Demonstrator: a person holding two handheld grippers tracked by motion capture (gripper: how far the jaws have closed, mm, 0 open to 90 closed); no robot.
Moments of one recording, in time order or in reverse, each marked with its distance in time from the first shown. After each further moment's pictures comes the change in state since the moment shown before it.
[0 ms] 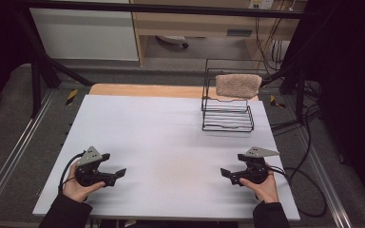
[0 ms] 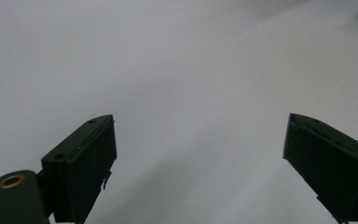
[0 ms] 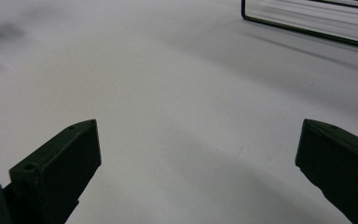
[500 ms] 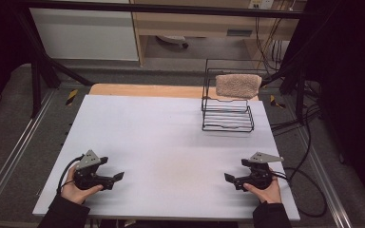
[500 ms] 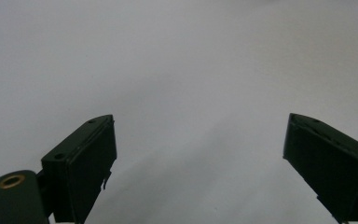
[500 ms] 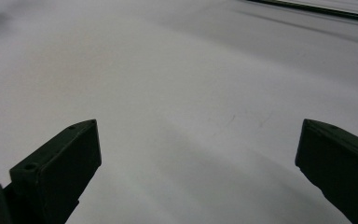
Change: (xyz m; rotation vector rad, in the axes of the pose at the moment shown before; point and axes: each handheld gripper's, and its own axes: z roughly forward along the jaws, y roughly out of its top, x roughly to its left) left arm 0.001 -0.011 0.001 0.026 0.004 -0.001; right arm -0.004 -0.017 -0.006 0.012 -0.008 0.017
